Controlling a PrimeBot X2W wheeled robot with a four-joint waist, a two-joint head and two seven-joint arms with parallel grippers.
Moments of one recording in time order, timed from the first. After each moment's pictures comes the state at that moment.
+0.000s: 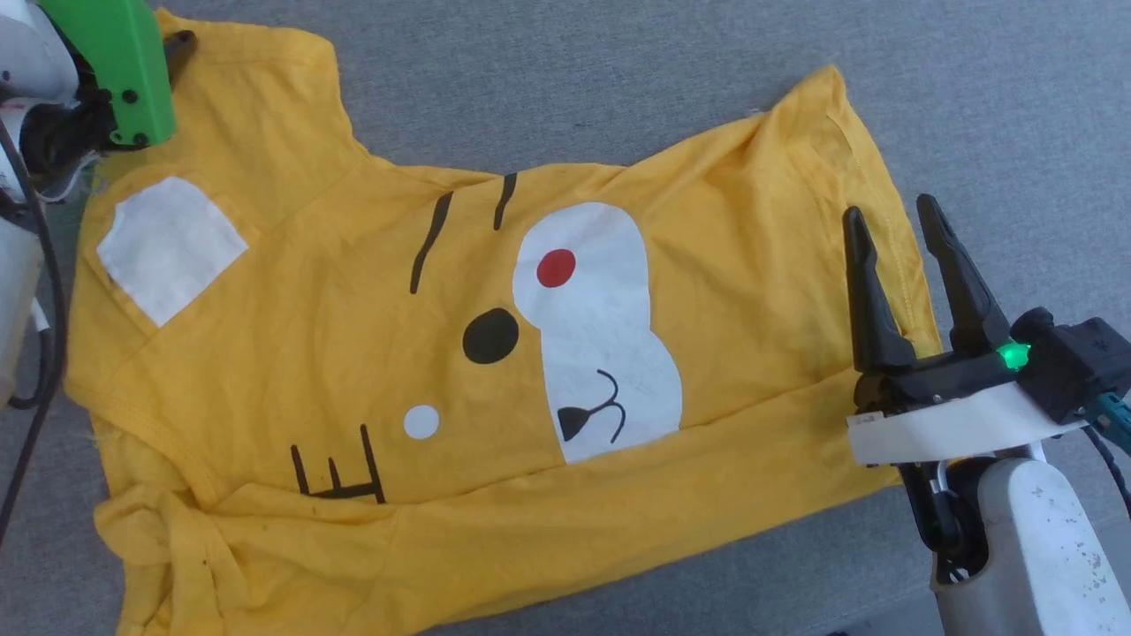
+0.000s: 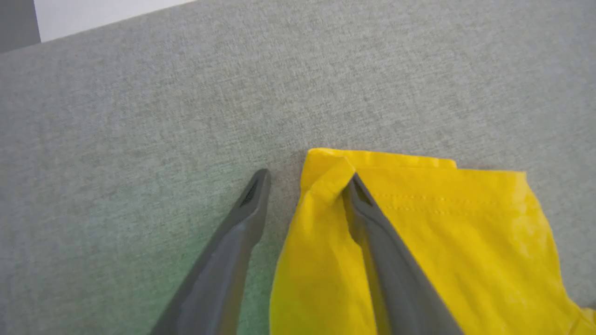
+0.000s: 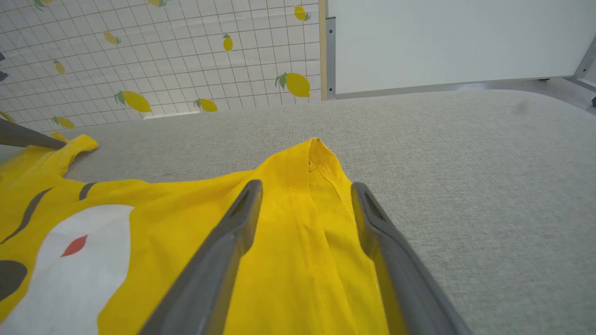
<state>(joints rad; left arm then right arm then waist) -1.07 0.63 -0.51 0.40 -0.75 0.12 0.80 -0.25 -0.07 0.07 0.00 0.25 0.13 -0.22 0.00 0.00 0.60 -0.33</state>
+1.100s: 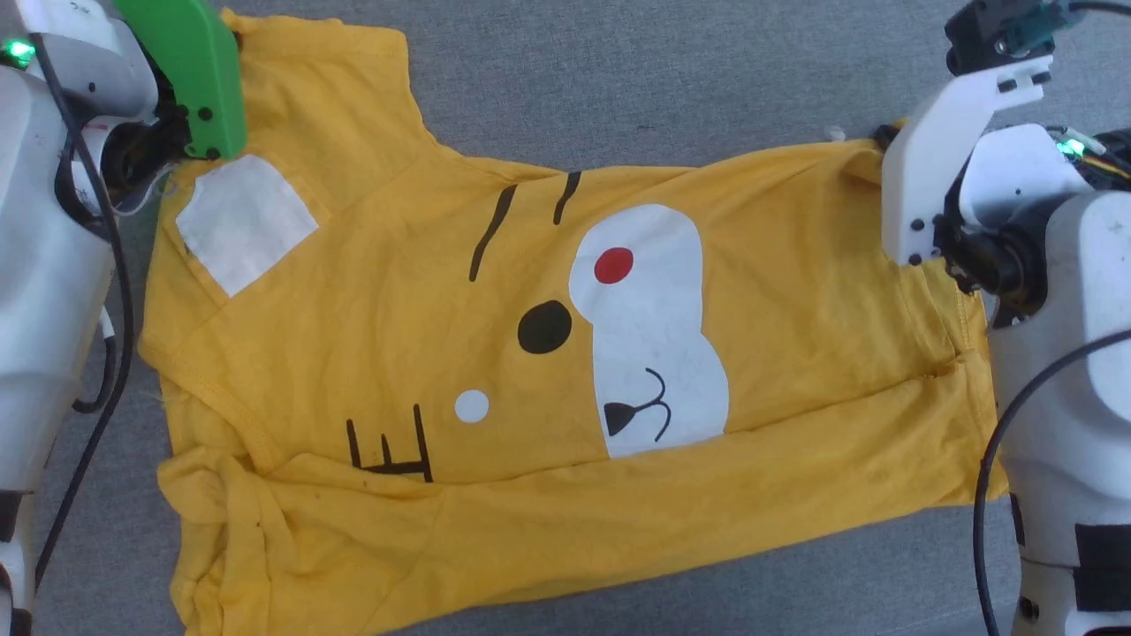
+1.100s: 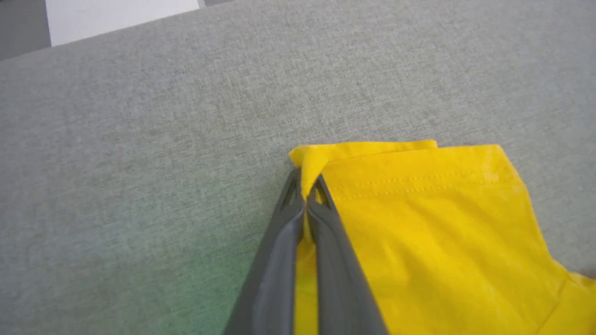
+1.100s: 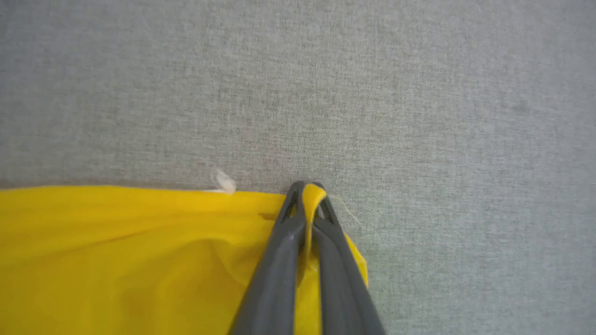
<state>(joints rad) -1.07 0.57 -0.55 0.41 -0.76 0.07 0.70 -0.76 -0.10 -0.01 0.26 0.09 0.13 0.86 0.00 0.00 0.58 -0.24</state>
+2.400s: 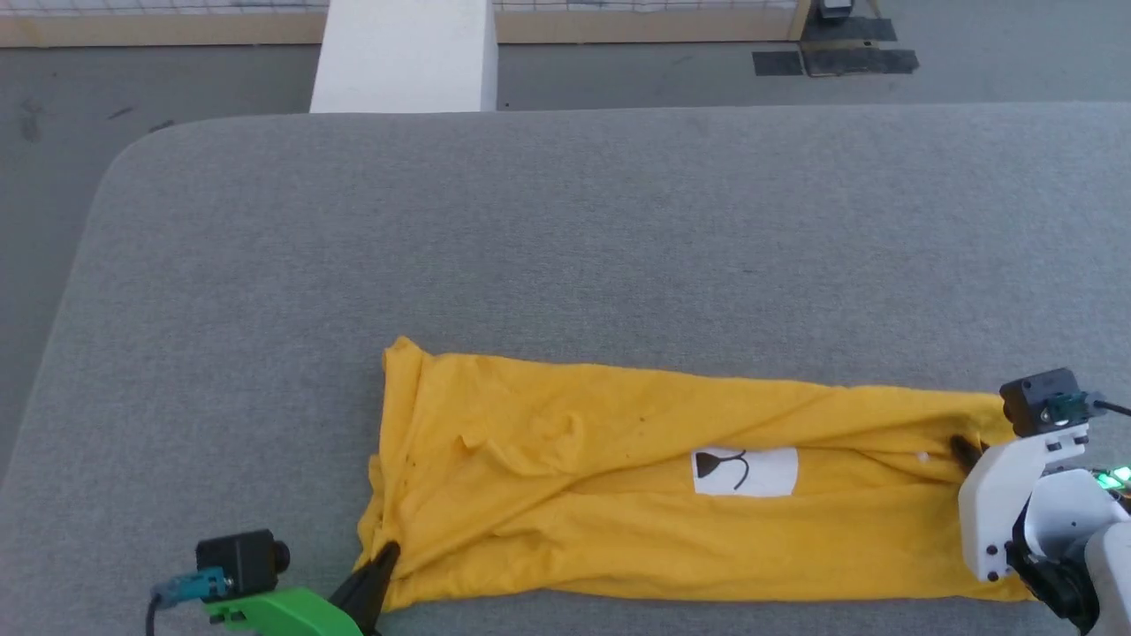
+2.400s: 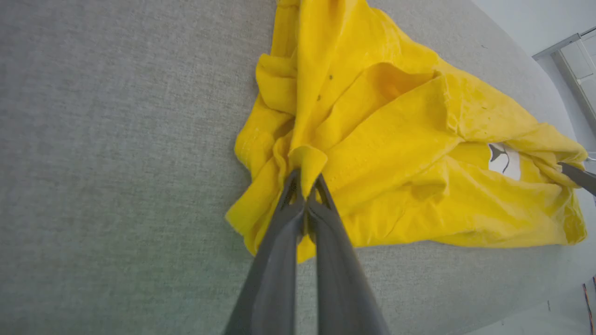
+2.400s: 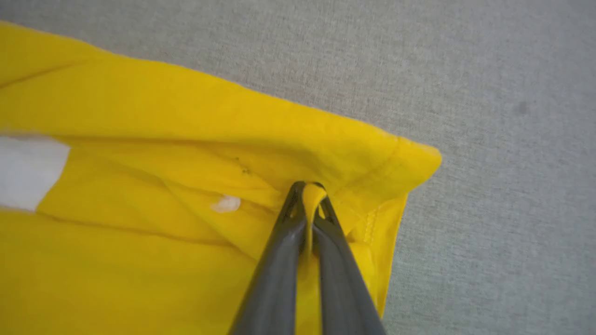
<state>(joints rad) 0.09 0.51 -0.47 -0.10 -1.01 0.17 0.07 -0.17 -0.35 0.05 0.27 0.22 0.13 0.44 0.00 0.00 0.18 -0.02</state>
